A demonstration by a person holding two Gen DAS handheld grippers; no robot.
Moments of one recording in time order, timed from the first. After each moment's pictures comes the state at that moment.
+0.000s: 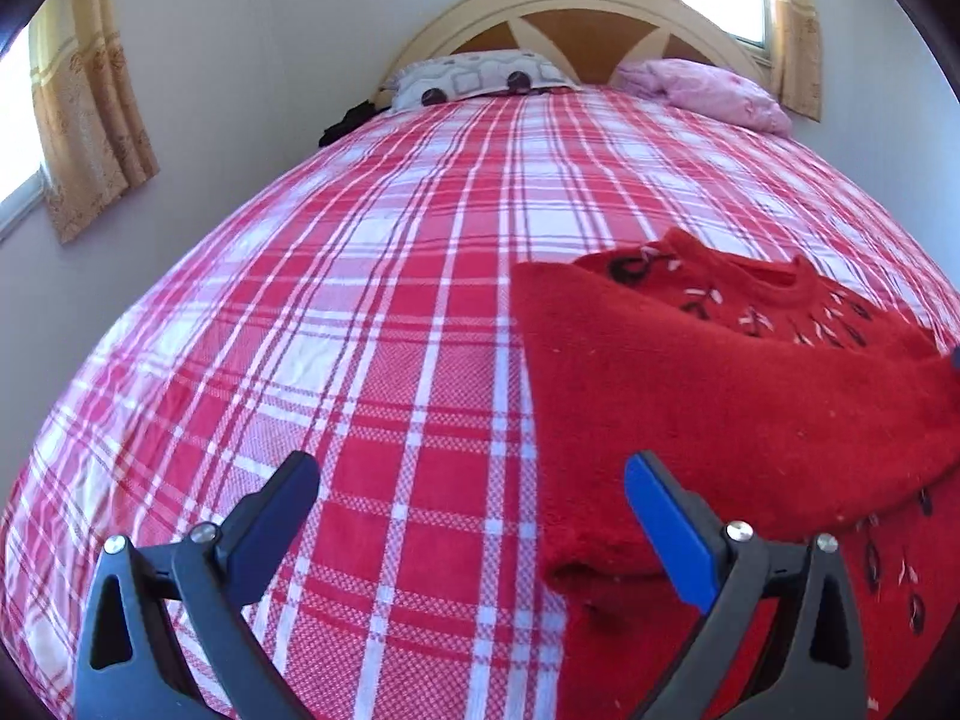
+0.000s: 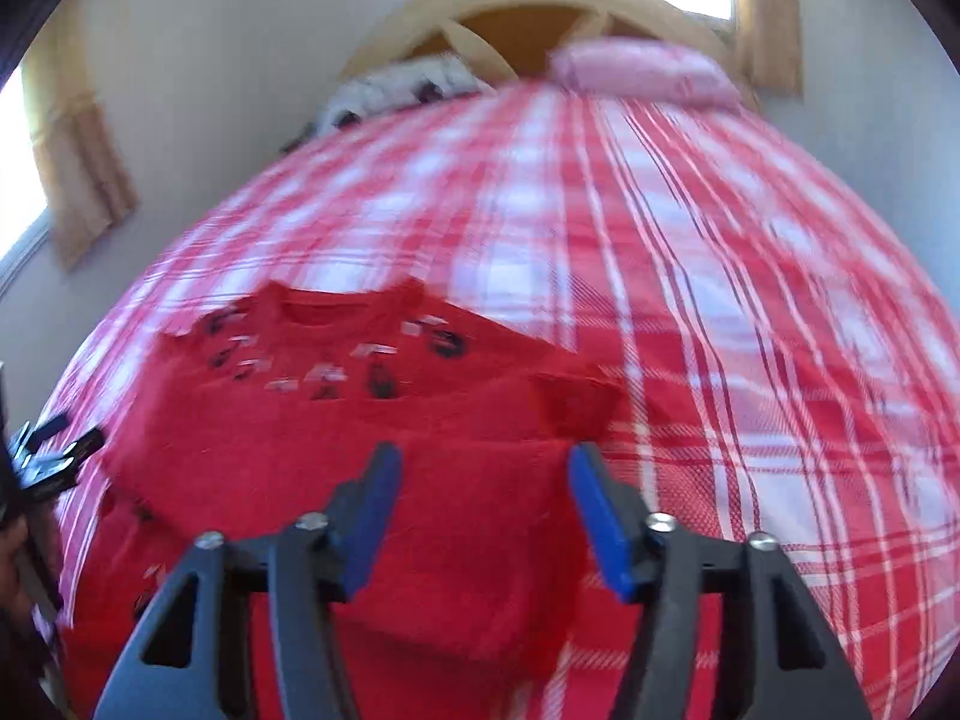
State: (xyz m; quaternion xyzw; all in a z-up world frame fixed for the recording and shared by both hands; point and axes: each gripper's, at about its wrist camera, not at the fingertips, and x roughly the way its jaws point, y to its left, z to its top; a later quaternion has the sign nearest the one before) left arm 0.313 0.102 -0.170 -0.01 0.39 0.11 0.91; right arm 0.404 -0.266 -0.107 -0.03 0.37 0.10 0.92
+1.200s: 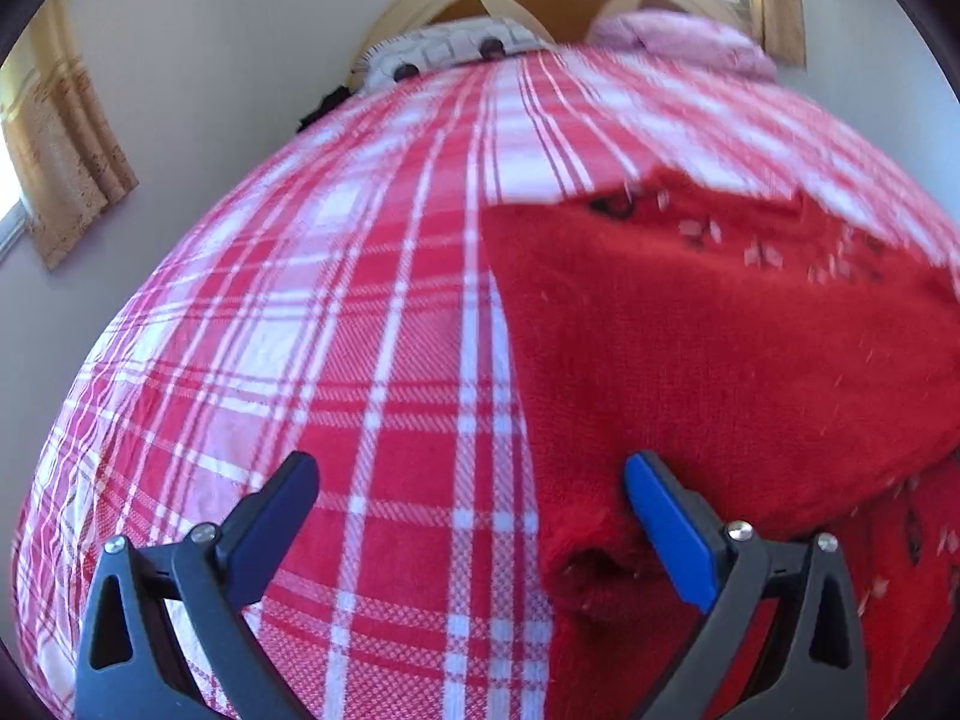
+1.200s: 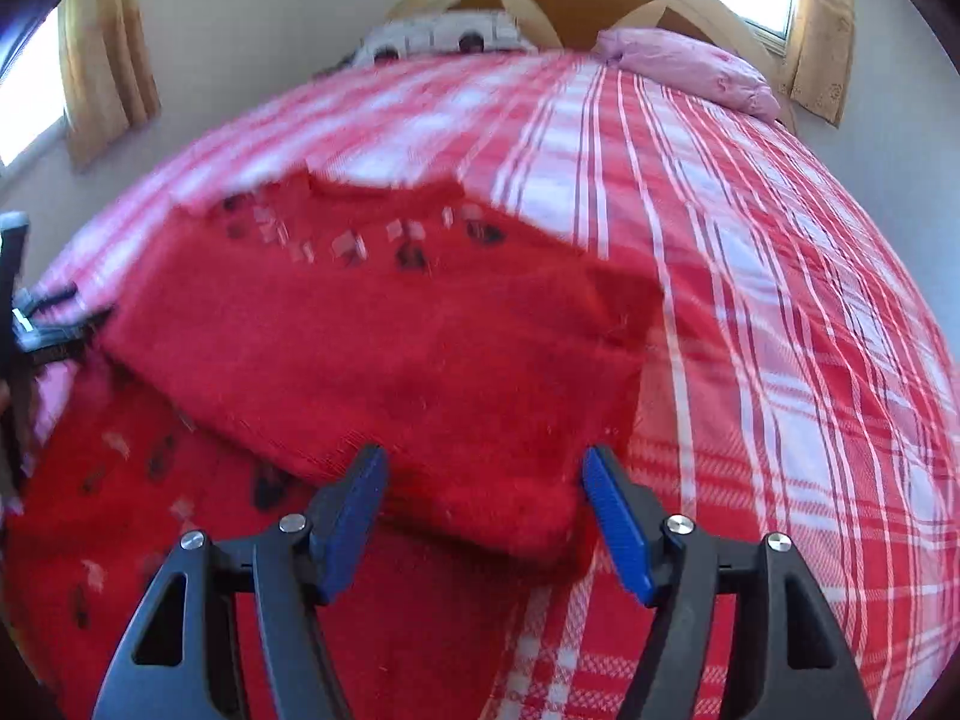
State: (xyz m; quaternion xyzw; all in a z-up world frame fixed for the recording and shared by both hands) left arm 0.329 0.080 -0.197 0.04 0.43 0.10 0.89; right arm 0.359 -0.246 -0.147 -0.14 0.39 0.12 0.90
